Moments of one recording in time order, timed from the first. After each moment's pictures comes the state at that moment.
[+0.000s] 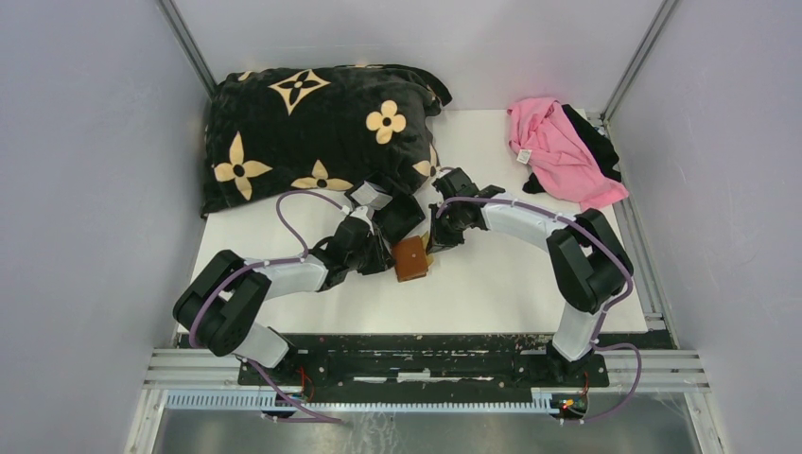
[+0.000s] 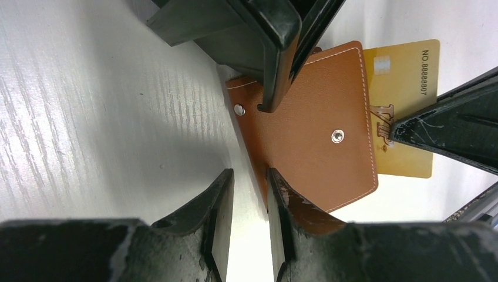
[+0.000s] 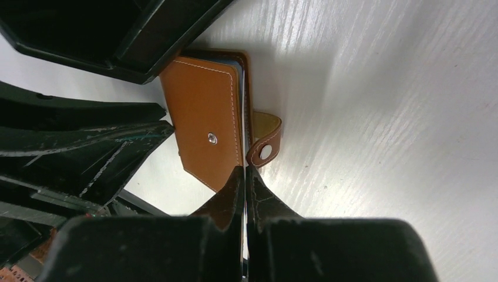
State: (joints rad) left arm -0.62 1.49 0.55 0.19 0.06 -0.72; right arm 0.61 1.81 1.19 -0.49 -0.27 0.60
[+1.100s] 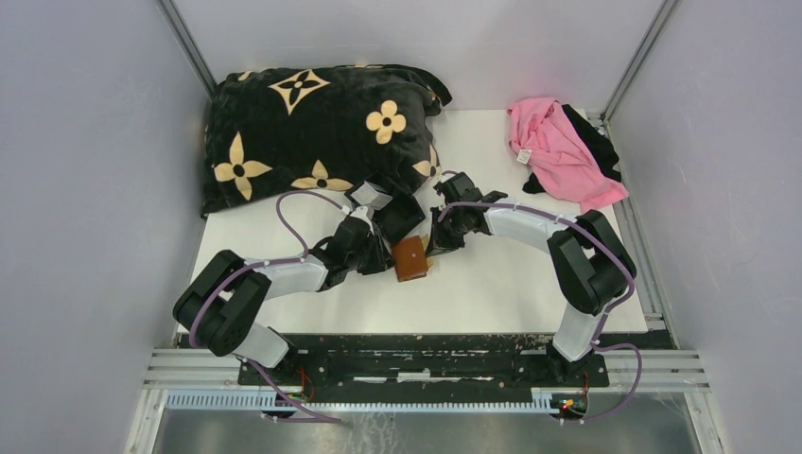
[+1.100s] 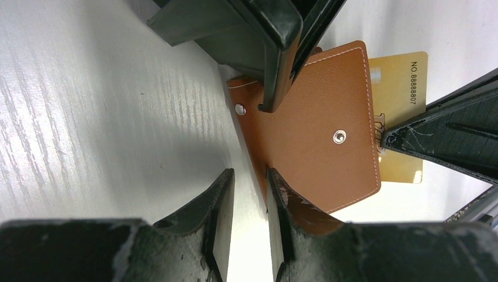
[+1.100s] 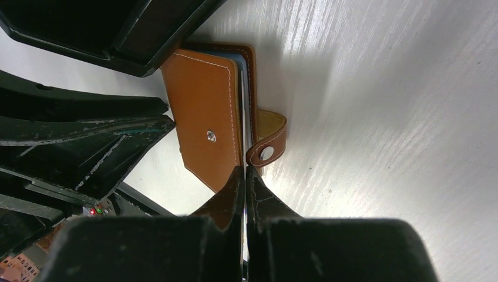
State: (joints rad) left arm -0.62 1.49 0.55 0.19 0.06 -0.72; right arm 0.60 1.78 1.13 -0.41 -0.32 0.60
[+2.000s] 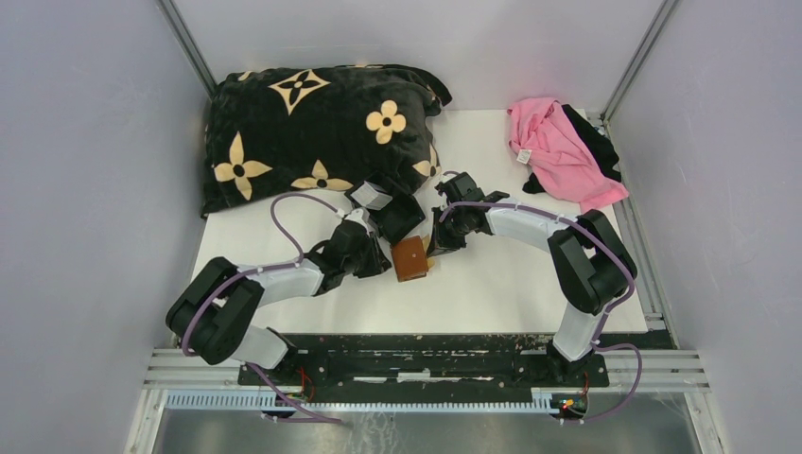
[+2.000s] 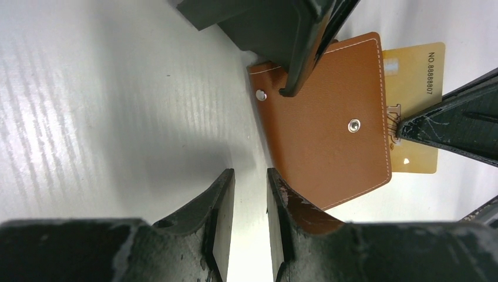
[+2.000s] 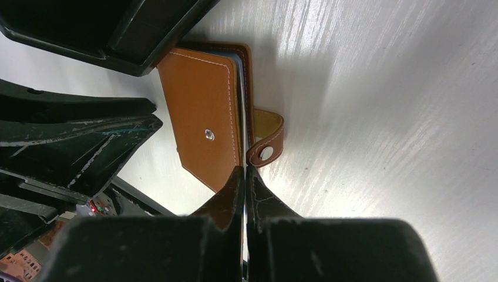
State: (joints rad) left arm -0.62 1.43 0.51 0.15 0.02 -0.72; right arm 0.59 1.78 1.11 -0.40 -0.34 0.59
